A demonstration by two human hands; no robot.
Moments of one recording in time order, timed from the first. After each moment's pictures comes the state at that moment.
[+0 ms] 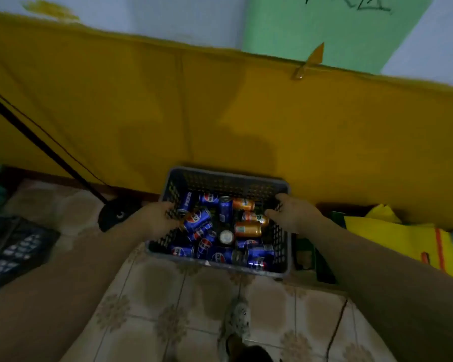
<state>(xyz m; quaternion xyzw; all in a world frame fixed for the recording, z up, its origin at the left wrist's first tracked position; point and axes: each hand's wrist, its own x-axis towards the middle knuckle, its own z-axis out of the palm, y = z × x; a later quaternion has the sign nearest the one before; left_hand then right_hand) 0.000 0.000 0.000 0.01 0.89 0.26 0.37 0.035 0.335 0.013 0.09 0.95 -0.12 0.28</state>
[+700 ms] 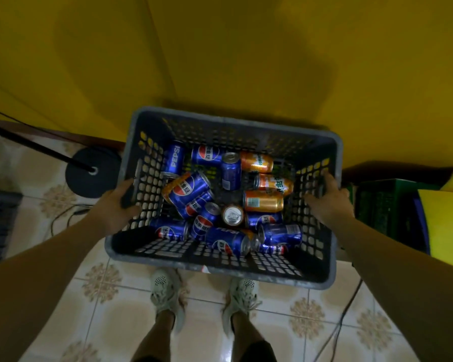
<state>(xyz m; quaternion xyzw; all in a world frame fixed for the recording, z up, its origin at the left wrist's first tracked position) -0.081 -0.055 -0.241 -0.09 0.91 0.24 0.32 -0.022 0.398 -0.248 0.38 0.87 -0.22 0.24</state>
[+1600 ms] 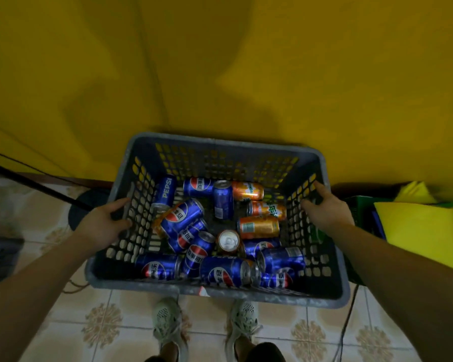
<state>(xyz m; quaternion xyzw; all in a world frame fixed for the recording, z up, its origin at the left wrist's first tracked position) -0.087 -0.063 -0.140 -0.14 0.90 0.30 0.27 -0.009 0.388 -0.134 0.37 0.89 -0.23 0.15</state>
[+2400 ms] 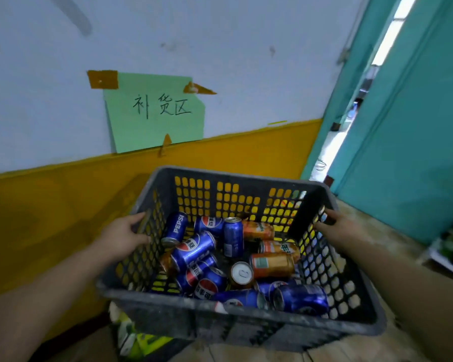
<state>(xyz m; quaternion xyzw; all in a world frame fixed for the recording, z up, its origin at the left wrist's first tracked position) -0.005 0.054 0.173 0.27 0.88 0.31 0.23 0.331 0.362 0.180 0.59 0.78 -0.20 -0.08</state>
